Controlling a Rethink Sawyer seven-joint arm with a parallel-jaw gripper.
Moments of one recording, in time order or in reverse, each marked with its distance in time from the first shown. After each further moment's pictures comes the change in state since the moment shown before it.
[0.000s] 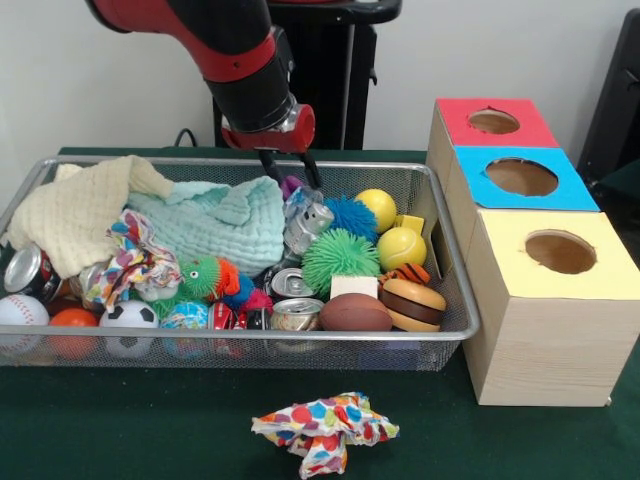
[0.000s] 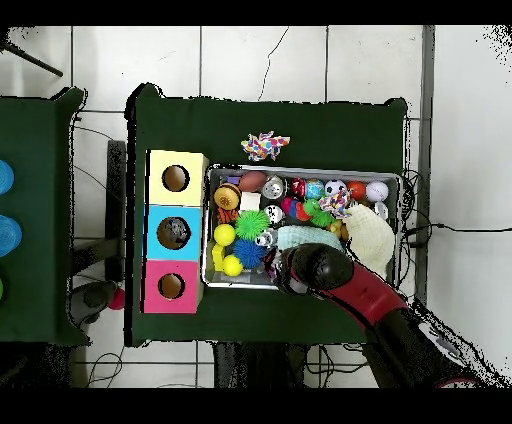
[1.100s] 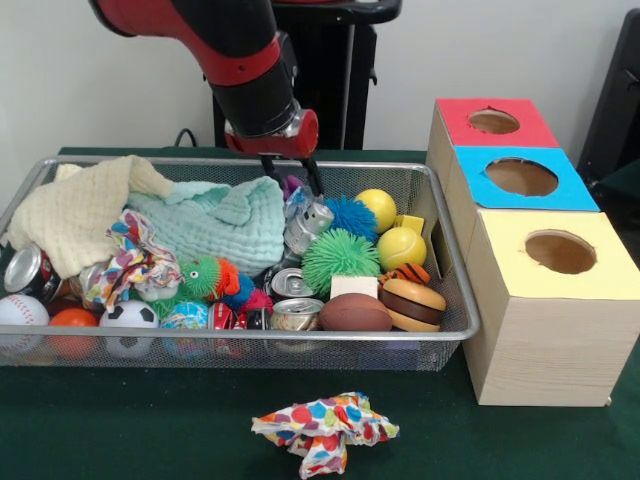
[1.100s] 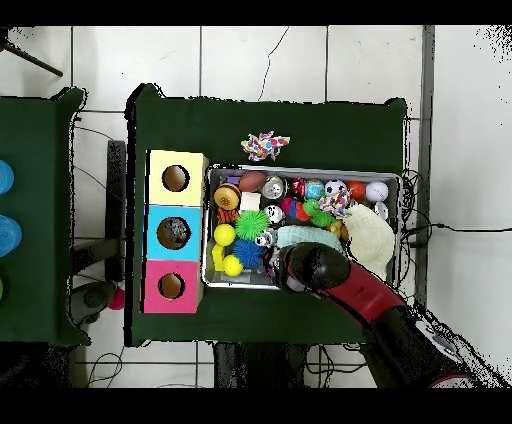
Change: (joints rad) arm 0.007 0.013 0.005 -0.001 -0.002 -0.054 0.000
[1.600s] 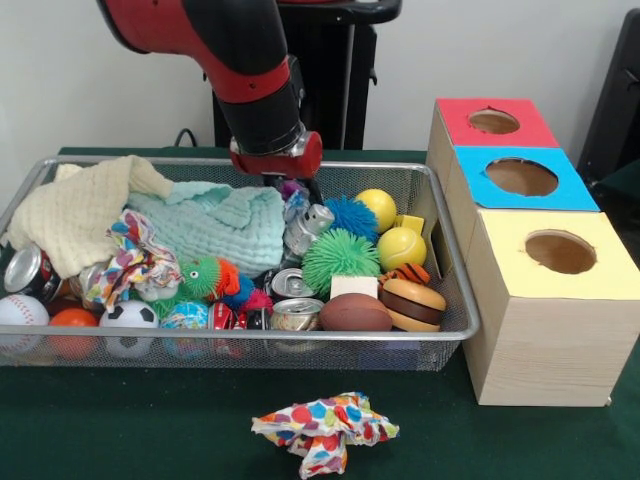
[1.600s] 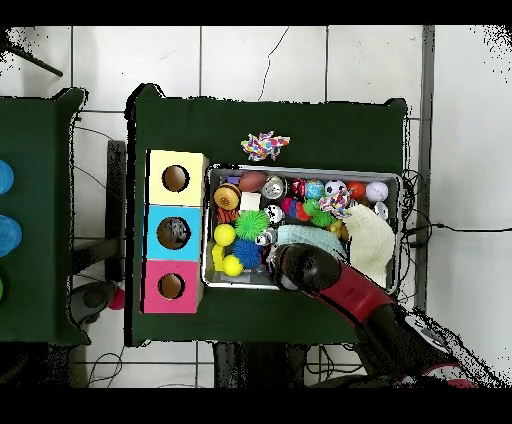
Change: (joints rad) arm 0.011 0.049 -0.001 0.000 -0.007 -0.114 0.000
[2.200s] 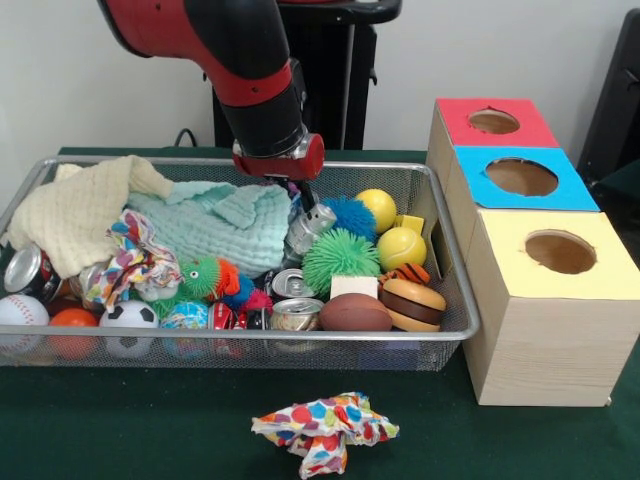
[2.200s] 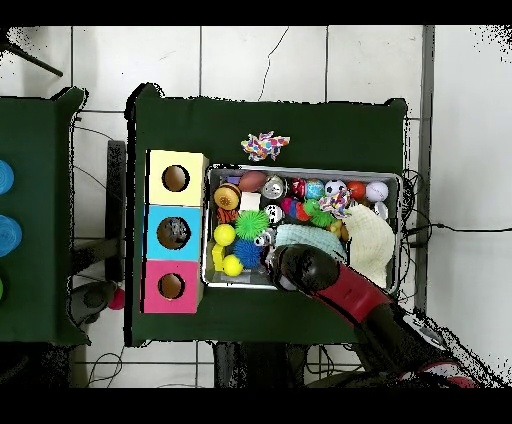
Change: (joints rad) arm 0.000 0.009 0.001 0.000 0.000 0.000 0.000
